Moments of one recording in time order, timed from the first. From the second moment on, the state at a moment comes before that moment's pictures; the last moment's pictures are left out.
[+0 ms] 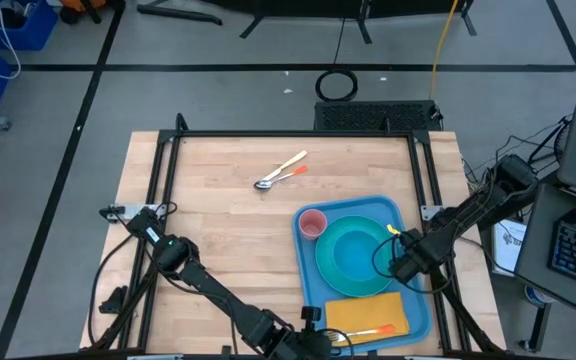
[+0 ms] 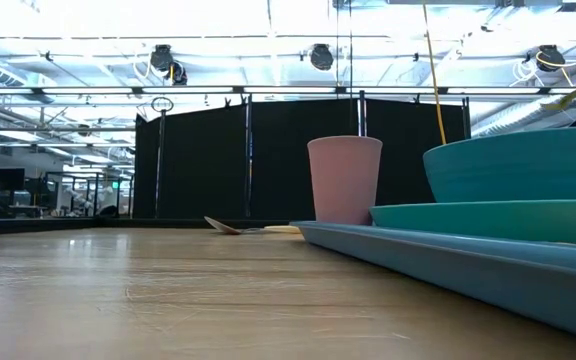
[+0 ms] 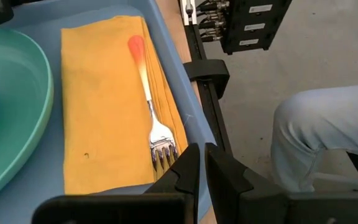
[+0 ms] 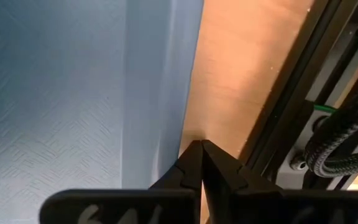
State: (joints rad) left arm -0.65 2.45 2.20 -0.50 -0.36 -0.33; right arm 0.71 1.30 0.51 -0.94 -0.22 1.97
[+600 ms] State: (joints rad) left arm -0.65 2.45 2.20 -0.50 -0.36 -0.33; right arm 0.71 1.26 0.51 -0.87 -0.16 1.97
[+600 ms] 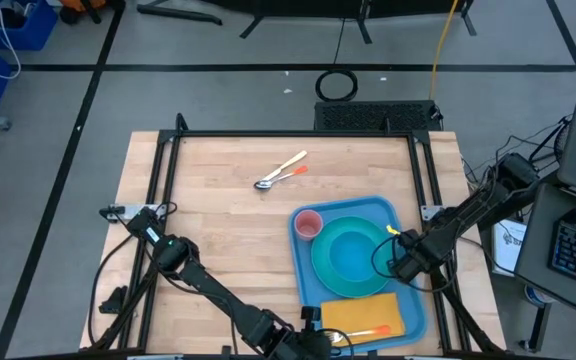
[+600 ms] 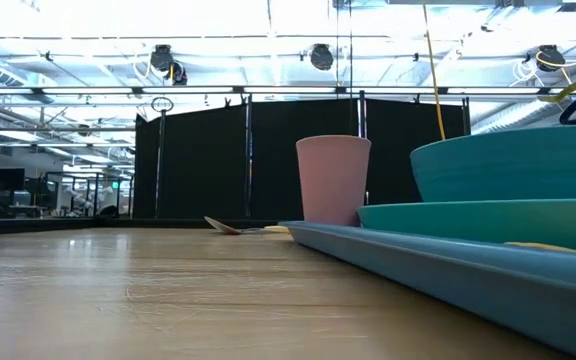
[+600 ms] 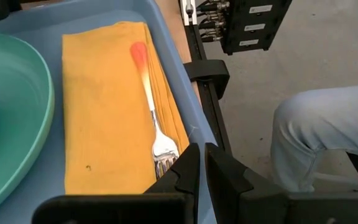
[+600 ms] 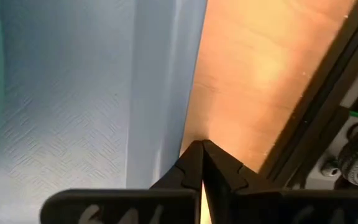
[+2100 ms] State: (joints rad) left arm -0.65 2.45 2.20 -0.48 -0.34 -0.34; right arm 0.65 1.27 0.52 -0.69 -0.17 1.93
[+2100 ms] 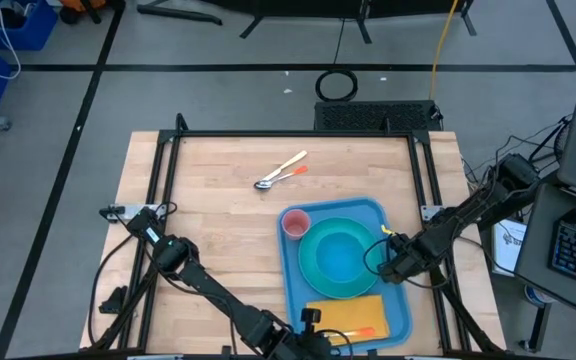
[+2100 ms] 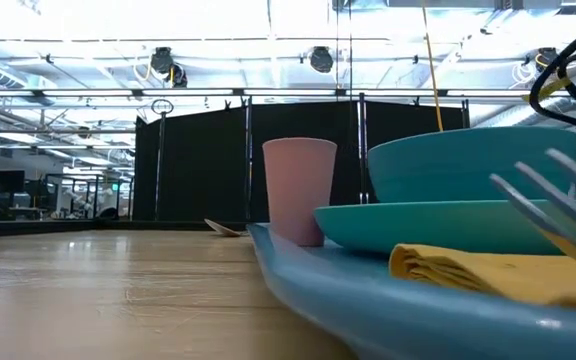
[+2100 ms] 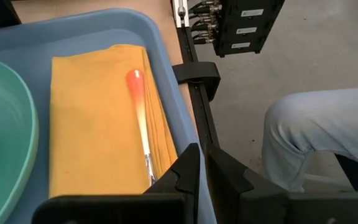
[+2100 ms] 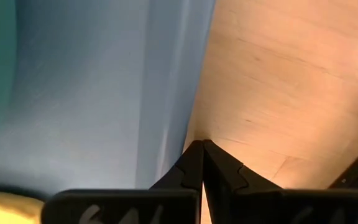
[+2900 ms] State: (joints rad) left arm -0.65 2.45 2.20 -0.48 -0.31 -0.34; right arm 0.57 1.29 0.52 -0.45 -0.13 1.81
